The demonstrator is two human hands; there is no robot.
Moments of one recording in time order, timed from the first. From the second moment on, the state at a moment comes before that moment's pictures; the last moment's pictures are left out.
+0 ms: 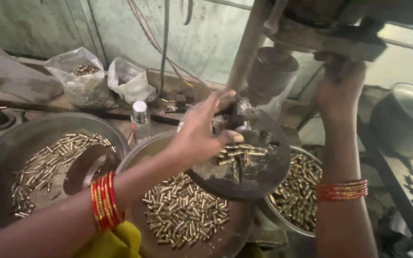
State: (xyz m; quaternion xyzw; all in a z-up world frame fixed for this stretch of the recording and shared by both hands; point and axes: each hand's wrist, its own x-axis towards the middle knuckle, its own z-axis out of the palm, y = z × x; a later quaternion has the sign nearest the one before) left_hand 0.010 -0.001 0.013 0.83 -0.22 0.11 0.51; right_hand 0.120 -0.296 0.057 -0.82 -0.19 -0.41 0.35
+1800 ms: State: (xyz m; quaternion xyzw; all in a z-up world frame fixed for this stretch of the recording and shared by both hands) left_hand 0.003 0.010 0.016 0.66 -0.14 -0.20 0.71; right_hand -0.037 -0.228 -0.015 -0.70 0.03 -0.26 0.66
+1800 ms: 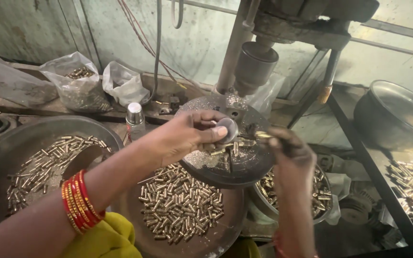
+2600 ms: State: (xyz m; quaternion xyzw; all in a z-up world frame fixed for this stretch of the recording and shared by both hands) left_hand -0.012 0.000 0.014 0.79 -0.32 0.24 0.47; right_hand -0.054 -0.180 -0.014 -0.76 -0.09 -0.37 0.53
